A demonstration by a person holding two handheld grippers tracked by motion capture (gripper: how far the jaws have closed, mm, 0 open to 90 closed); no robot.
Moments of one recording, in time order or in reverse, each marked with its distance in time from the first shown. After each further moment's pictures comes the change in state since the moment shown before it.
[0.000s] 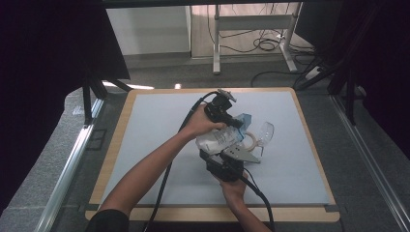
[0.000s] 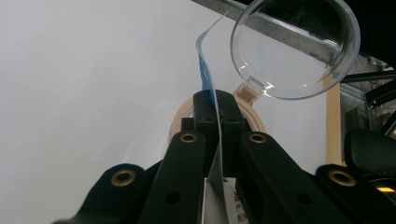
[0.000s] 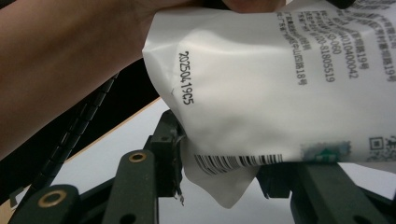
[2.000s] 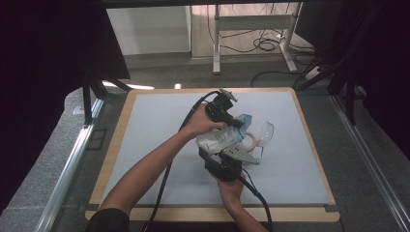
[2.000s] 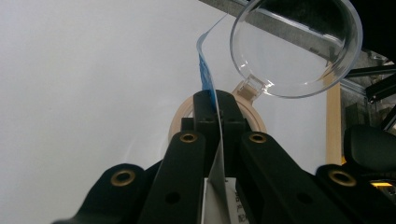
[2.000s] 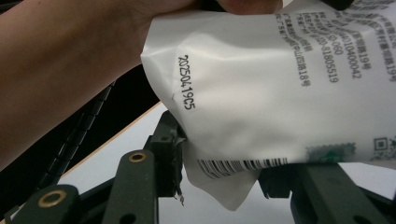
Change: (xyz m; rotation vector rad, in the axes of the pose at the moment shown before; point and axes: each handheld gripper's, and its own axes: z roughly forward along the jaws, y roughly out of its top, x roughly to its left) left arm 0.000 0.003 0.001 0.019 -0.002 0.007; right arm 0.005 0.000 0.003 -0.026 -0.035 0.042
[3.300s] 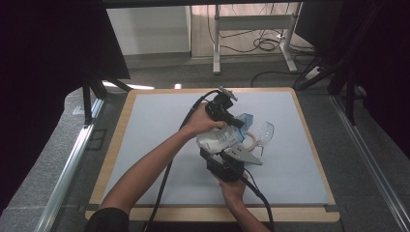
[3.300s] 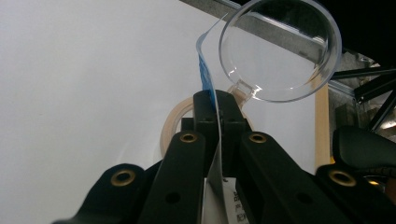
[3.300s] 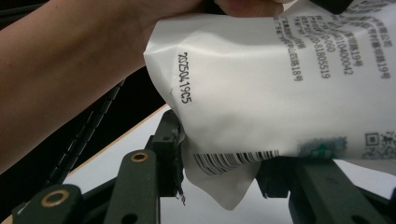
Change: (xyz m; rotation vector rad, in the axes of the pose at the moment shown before) left arm -0.001 0.004 -0.002 -0.011 -0.034 0.003; right arm -0.003 0.002 -0.006 -0.020 0.025 -0.016
